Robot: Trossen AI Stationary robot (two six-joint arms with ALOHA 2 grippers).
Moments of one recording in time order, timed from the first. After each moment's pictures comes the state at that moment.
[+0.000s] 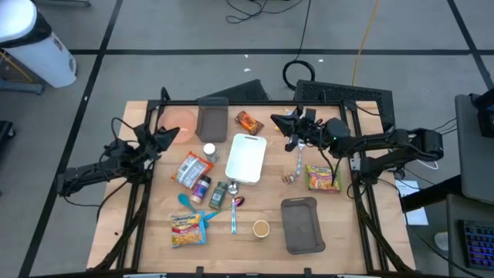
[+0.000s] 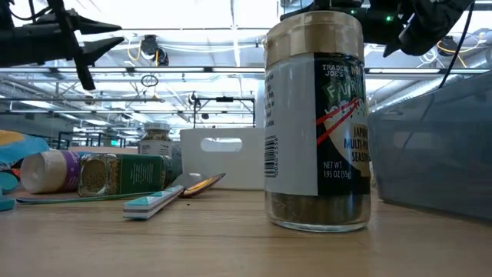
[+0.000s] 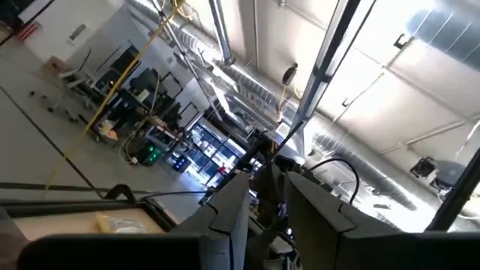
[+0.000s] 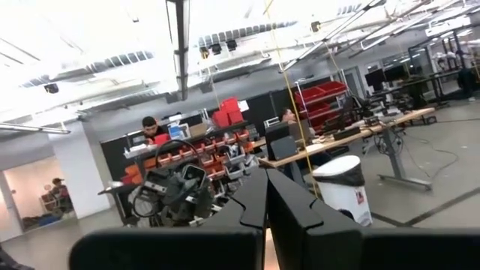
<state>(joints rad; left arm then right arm) 0.26 0.01 0.02 0.43 -0.14 -0.69 -0.23 1.29 0.59 1.07 0.08 0.30</state>
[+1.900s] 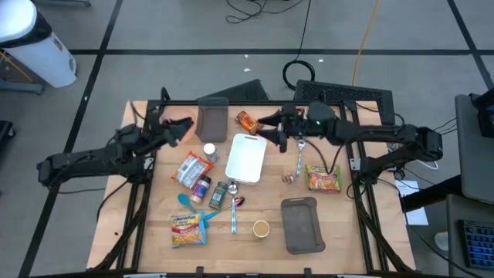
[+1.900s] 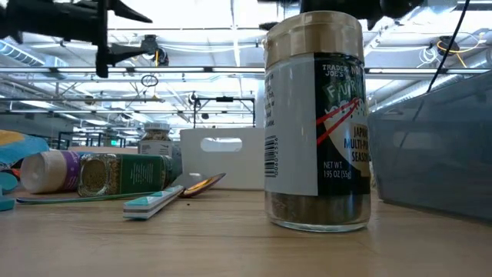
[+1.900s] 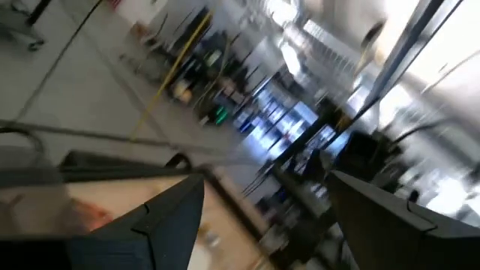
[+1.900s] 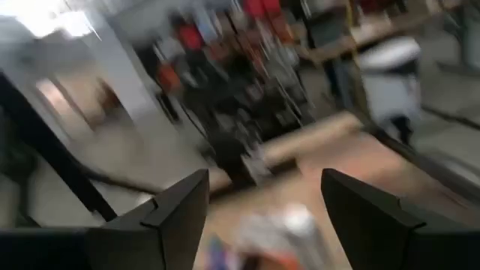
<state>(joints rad) 0.26 0.50 0.36 0.24 -0.25 -0.72 -0.27 1.30 0.95 0.29 -0.19 0.36</state>
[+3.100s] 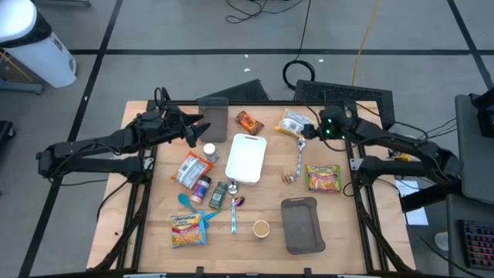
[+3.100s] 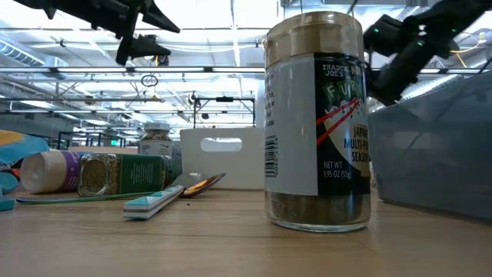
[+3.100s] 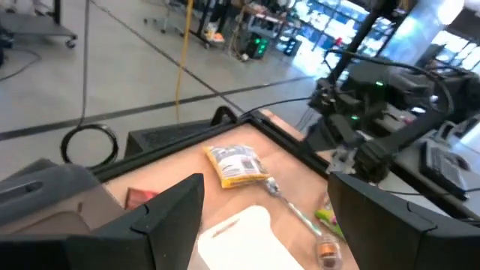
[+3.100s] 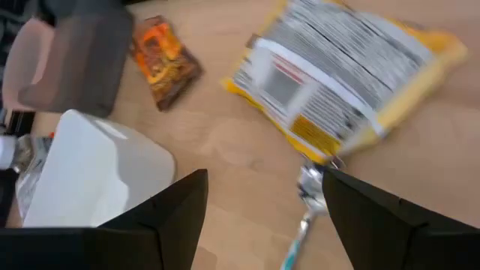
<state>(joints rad) 0.29 0.79 0.64 -0.01 -0.18 -0.46 -0.62 0.96 0.57 -0.38 -0.05 0.87</state>
